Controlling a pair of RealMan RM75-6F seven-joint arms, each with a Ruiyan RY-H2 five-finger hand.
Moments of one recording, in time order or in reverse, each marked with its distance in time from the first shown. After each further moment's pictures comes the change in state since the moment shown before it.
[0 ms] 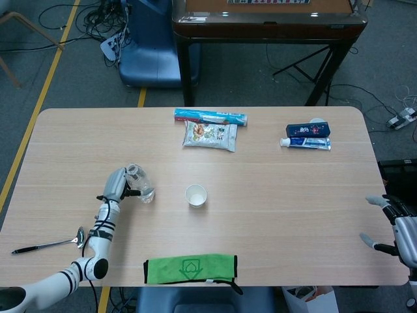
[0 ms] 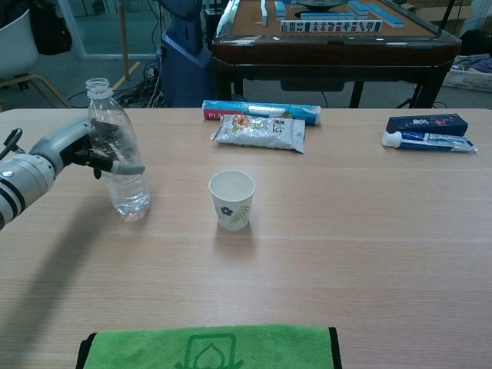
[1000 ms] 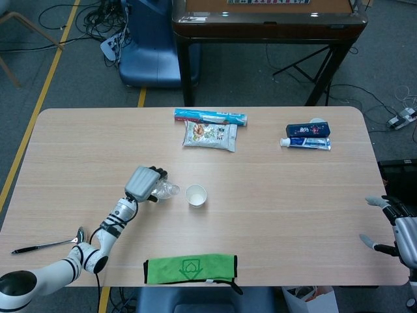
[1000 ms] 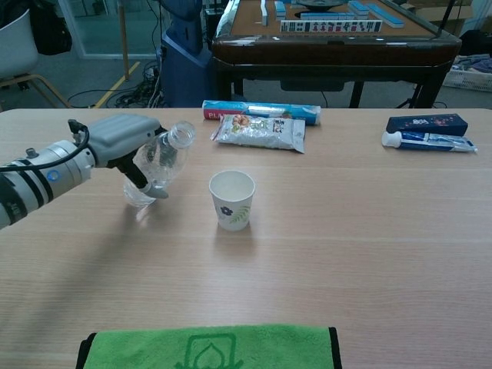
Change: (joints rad) left arm -0.153 0.026 0.160 0.078 0.258 0.003 0.389; right arm -0.001 0.005 -0.003 0.002 -0.008 0.003 0.020
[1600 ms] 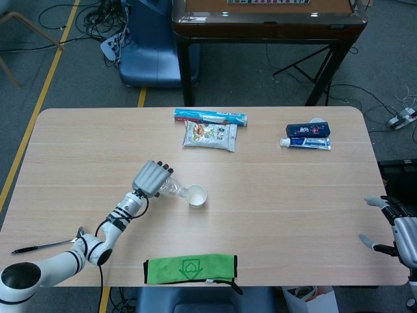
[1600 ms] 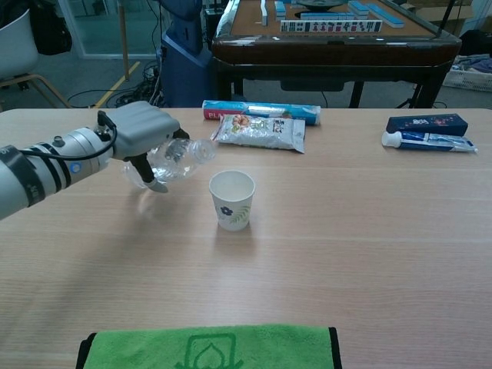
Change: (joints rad) left arm -0.078 0.013 -0.001 -0.003 -0.020 -0.066 0.300; right arm 0.003 -0.001 -0.003 0.003 -0.001 -0.008 0.006
